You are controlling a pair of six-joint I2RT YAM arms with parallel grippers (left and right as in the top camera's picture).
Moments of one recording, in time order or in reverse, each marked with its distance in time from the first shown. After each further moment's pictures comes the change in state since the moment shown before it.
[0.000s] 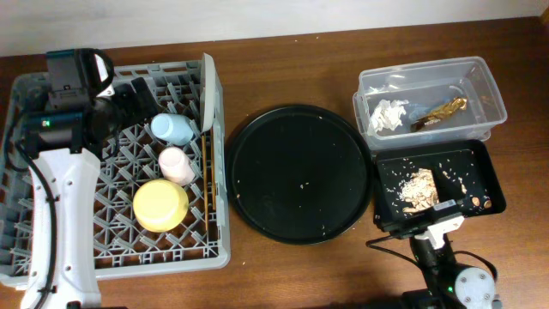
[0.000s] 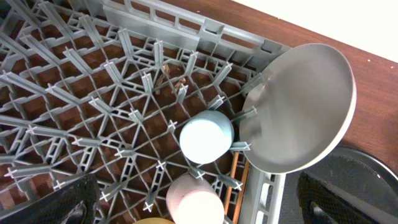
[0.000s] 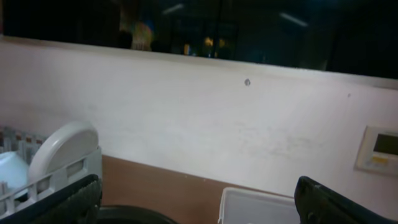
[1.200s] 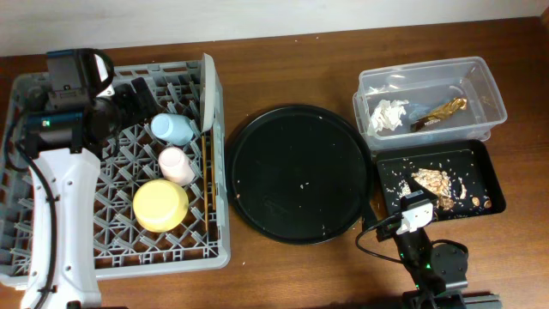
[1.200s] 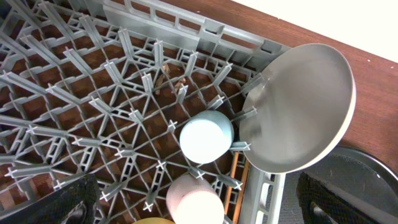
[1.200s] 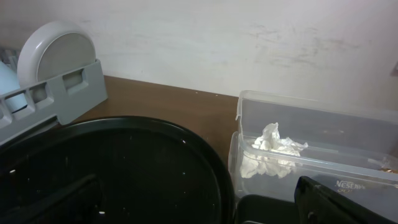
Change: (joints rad) left arm 0.000 0.000 0.000 -0.001 0.000 0.000; right arm 0.000 -0.003 -0.136 -0.169 0.000 0.000
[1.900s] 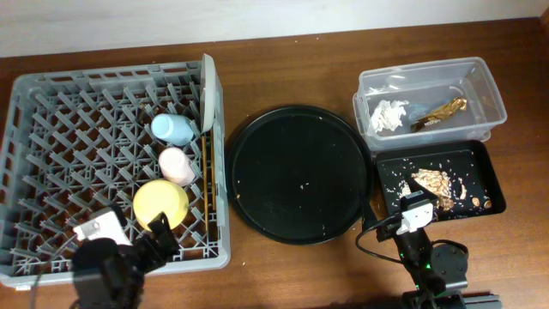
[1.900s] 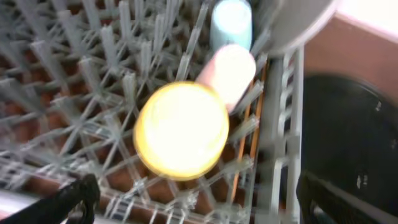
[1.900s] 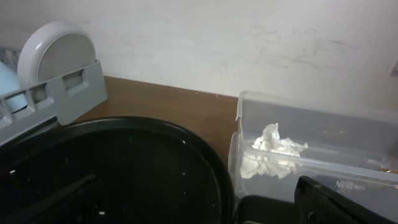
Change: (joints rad) left arm 0.000 -1.111 -0.927 0.040 -0.015 -0.057; right arm 0.000 -0.001 0.000 0.000 0.000 0.001
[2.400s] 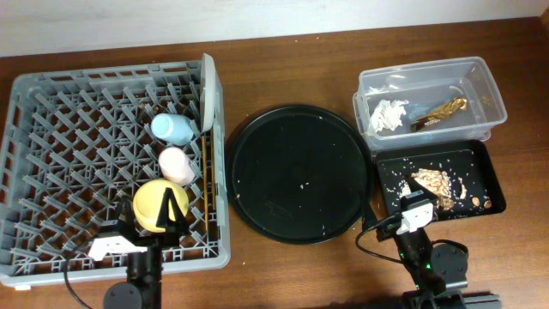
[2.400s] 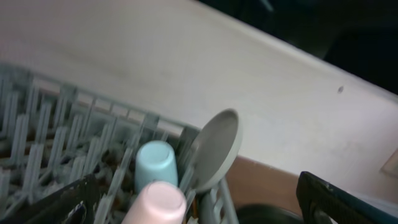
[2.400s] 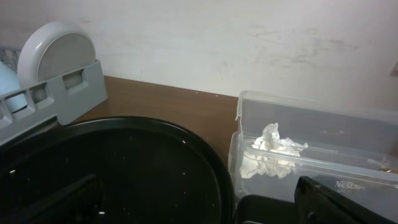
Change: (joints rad) left arm -0.043 -0.392 -0.662 1.052 0.042 -0.076; right arm 0.000 0.000 0.000 0.000 0.000 0.000
